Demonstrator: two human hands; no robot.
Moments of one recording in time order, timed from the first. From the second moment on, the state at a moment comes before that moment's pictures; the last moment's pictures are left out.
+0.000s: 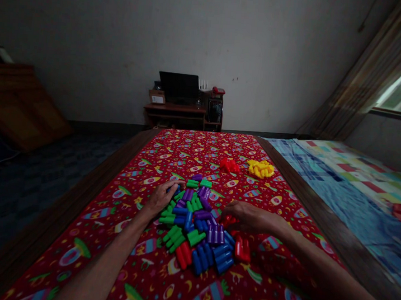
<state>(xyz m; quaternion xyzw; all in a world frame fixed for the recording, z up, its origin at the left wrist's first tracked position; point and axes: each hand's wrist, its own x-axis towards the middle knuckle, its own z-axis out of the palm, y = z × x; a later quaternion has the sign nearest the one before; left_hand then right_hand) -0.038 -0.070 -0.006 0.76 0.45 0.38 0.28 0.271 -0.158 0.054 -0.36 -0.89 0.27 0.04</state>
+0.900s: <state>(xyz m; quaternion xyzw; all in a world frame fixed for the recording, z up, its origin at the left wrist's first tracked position) -0.036 -0.073 -0.001 0.75 0.45 0.38 0.29 0.303 -0.031 0.042 -0.62 -0.72 0.02 0.31</state>
